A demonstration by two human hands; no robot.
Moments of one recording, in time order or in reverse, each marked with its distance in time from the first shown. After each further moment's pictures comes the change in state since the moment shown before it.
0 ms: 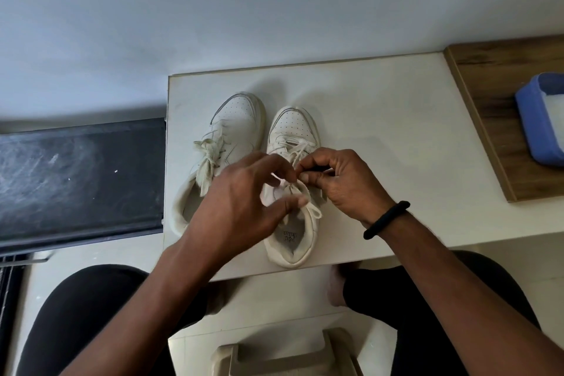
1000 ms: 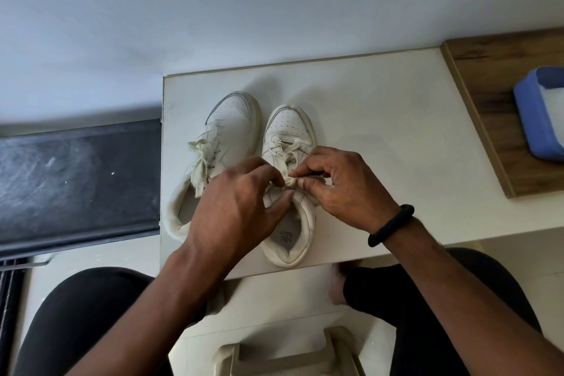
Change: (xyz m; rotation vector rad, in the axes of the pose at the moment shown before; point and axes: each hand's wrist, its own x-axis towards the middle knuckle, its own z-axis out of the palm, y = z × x) left_hand -0.002 0.000 0.012 0.215 0.130 0.055; right_hand -0.011 -0.006 -0.005 -0.369 0.030 -0.179
